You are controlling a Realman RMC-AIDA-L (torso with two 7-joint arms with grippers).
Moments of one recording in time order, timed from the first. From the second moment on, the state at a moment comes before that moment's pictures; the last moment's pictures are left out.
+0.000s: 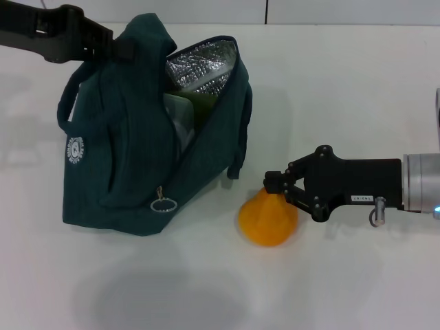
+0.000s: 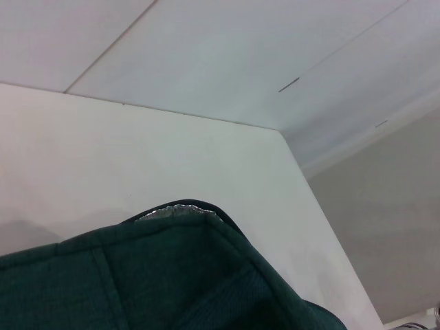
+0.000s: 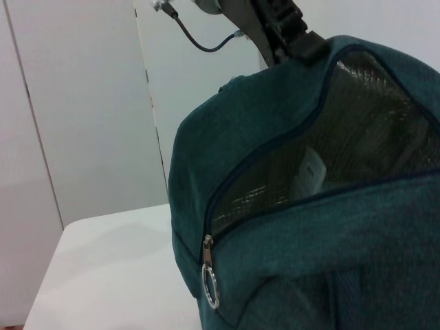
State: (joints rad) left arm -0.71 -1.85 0.64 0.95 2.10 1.89 -2.59; right arm 0.56 2.03 -1.45 -0.58 -1.41 -1.31 1.17
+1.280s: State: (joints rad) left arm -0.70 -1.85 0.63 0.94 2.08 1.88 -2.59; right arm 0.78 2.02 -1.14 -0.58 -1.27 -1.46 1.27
